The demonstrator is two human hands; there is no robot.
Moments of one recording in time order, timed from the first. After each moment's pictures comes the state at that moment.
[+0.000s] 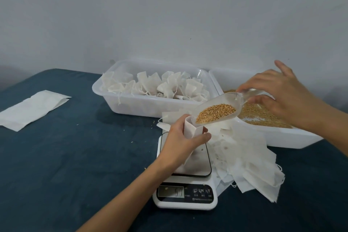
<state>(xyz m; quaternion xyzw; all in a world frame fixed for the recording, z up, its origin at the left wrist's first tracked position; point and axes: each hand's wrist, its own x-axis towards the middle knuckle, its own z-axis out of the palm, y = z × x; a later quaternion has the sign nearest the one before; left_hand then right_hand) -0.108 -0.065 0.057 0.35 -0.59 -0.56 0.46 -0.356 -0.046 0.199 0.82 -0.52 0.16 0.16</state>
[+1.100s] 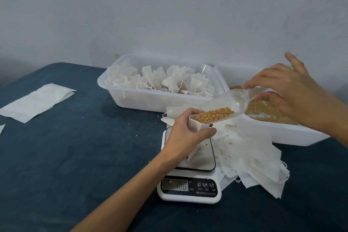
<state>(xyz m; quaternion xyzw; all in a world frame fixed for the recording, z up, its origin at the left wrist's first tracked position) -0.107 -0.068 0.056 0.35 -0.58 -0.56 0.47 -0.353 -0.043 0.197 0.83 -0.49 0.13 0.22</state>
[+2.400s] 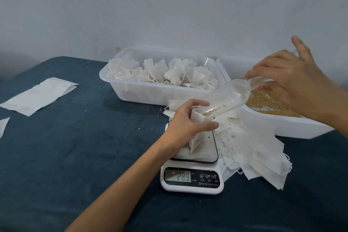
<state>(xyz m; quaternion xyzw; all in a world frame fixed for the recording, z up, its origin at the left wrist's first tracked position) -0.099 -0.069 0.067 0.35 -0.57 -0.61 0.42 -0.349 -0.046 0.196 0.83 -0.46 0.14 0.28</state>
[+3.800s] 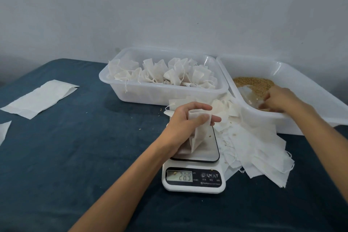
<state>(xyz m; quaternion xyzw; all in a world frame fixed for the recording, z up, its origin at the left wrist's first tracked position) -0.094 -0.073 0.063 0.32 -0.58 -0.63 0.41 -0.422 -0.137 0.110 0.52 -0.85 0.04 -0.07</state>
